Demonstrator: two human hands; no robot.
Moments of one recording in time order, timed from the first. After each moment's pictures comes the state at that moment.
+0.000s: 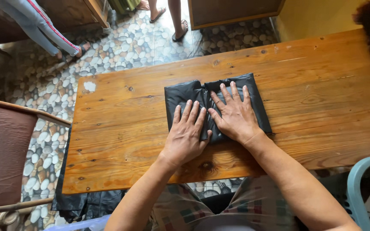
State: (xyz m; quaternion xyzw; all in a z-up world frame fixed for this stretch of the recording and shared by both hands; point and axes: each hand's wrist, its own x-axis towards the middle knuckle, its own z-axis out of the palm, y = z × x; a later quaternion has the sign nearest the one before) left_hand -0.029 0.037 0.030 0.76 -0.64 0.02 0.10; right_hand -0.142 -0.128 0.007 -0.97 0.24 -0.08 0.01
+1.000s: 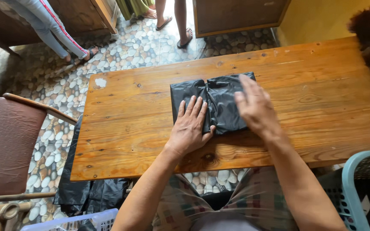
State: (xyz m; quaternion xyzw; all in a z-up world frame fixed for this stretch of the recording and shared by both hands) left_hand -0.028 0.040 0.014 0.76 -0.64 0.06 0.13; right_hand -0.185 -0.130 0.058 -0.91 0.27 -0.21 0.24
